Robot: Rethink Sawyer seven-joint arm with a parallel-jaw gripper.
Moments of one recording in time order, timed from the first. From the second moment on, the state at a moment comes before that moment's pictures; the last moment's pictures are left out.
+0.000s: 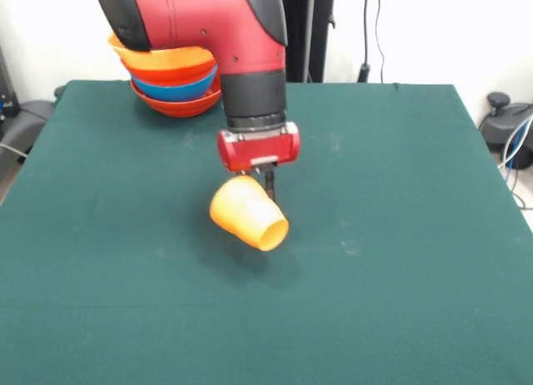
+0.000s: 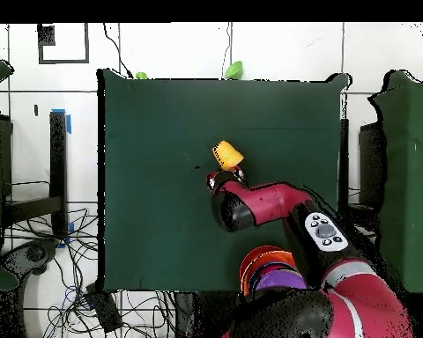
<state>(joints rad) -0.57 -0.47 0.32 1.71 -0.73 0.02 1.73</state>
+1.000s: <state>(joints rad) -0.33 -0.90 0.28 1.71 -0.76 0.92 1.71</state>
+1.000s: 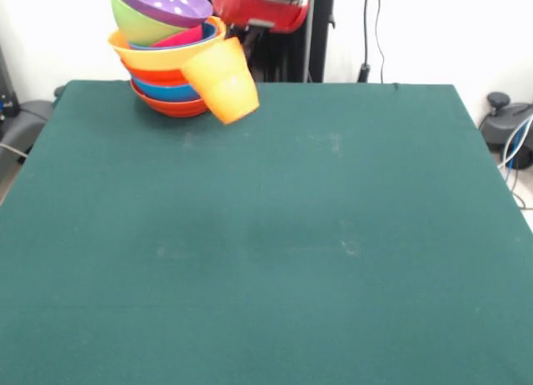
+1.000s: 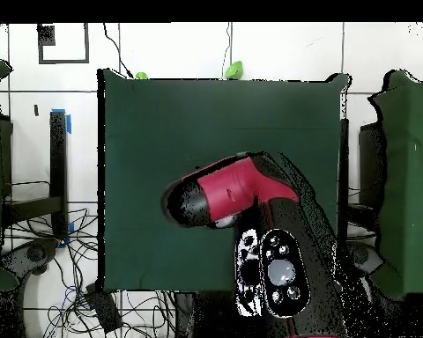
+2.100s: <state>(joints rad) -0.20 -1.03 0.13 2.00 -1.11 1.03 1.66</state>
